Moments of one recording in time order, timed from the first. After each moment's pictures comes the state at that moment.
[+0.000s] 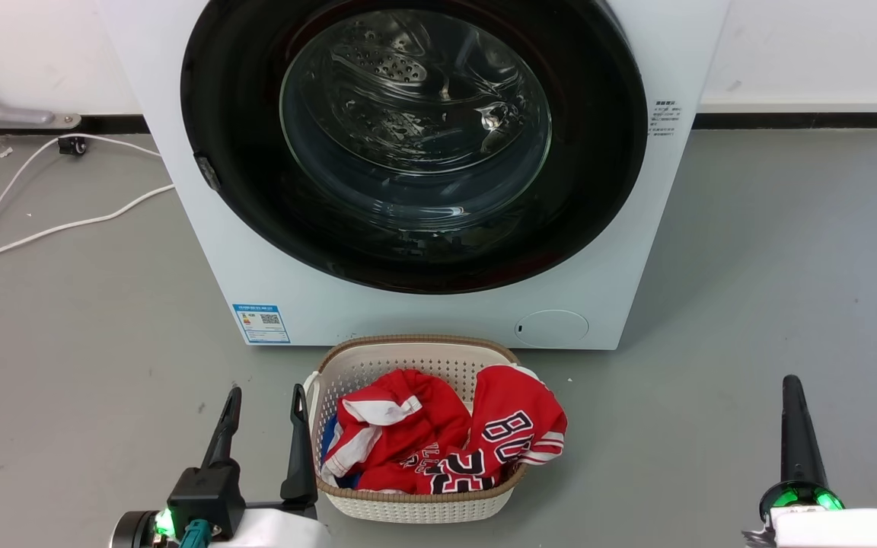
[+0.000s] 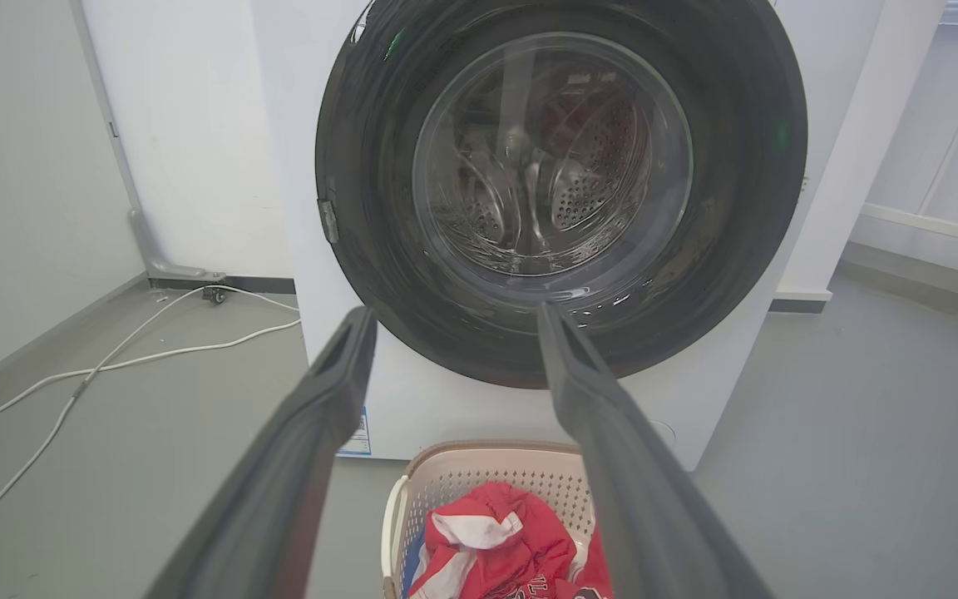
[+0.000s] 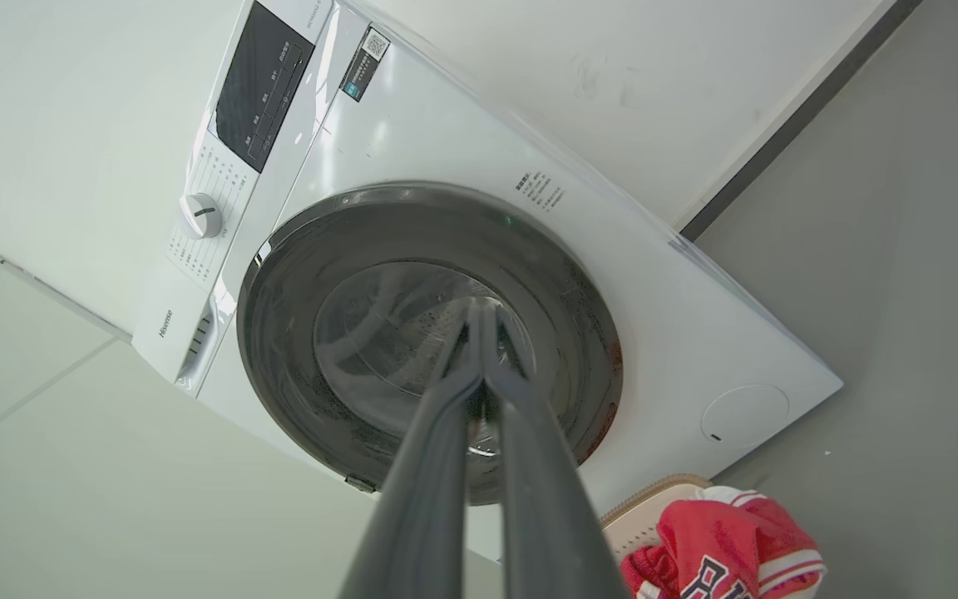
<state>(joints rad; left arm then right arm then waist) 0.05 0.05 -0.13 0.07 -0.13 0.10 -0.26 0.09 -0.05 0.00 0.03 0.96 0.13 -0.26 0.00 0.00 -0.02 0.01</state>
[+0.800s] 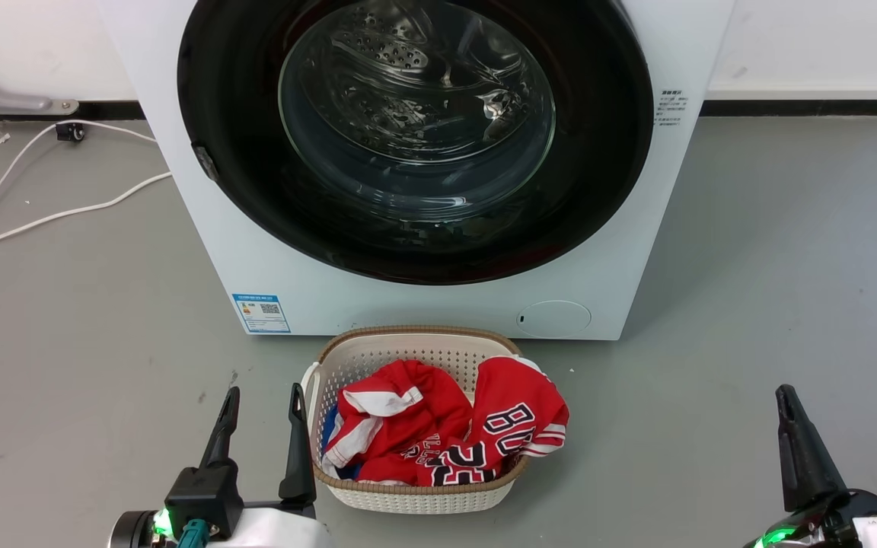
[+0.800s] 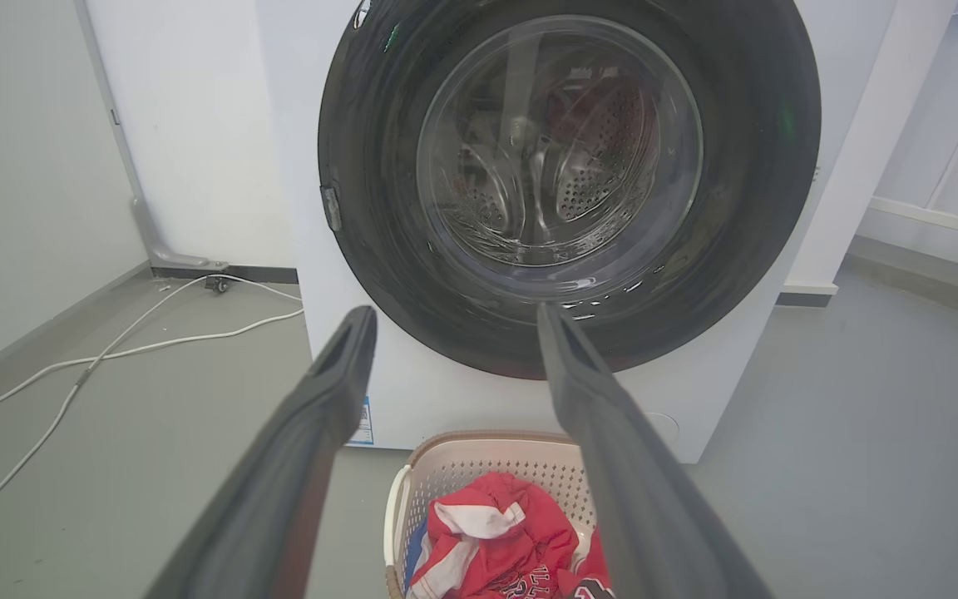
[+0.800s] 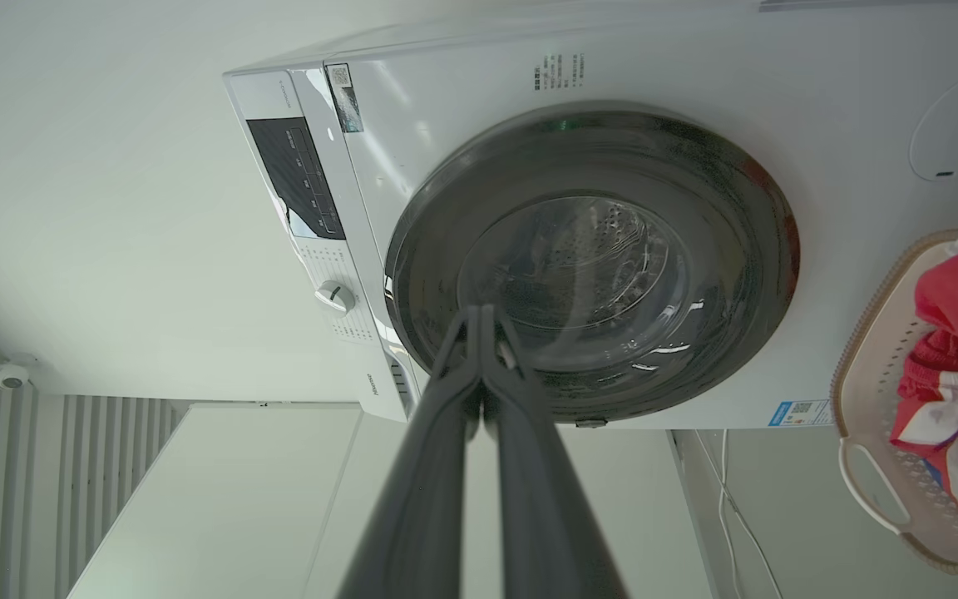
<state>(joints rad) 0.05 0.05 -0.13 0.07 -0.13 0.11 -0.26 0.15 -0.05 -0.05 -0.08 1.73 0.13 0.03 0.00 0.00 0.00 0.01</state>
